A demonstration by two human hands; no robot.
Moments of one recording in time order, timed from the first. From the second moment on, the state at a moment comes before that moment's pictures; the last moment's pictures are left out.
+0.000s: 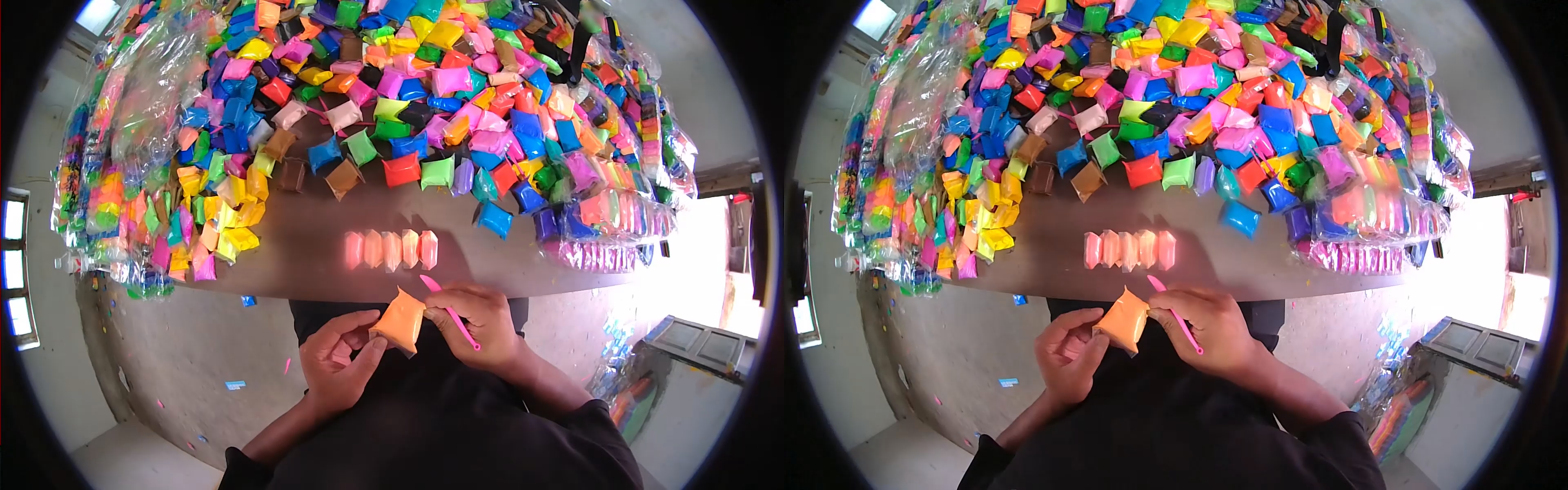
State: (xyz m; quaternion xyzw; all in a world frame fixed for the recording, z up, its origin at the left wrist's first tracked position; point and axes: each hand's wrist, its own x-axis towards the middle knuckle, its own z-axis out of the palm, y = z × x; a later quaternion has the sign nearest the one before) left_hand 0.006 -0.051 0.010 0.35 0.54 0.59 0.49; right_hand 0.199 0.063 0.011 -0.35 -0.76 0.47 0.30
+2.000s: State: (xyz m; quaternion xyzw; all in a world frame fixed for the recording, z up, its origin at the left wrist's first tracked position) left_hand -0.152 0.099 -0.052 0.54 0.48 0.23 0.65; right_hand 0.196 0.111 -0.066 -0.41 -0.80 0.35 0.27
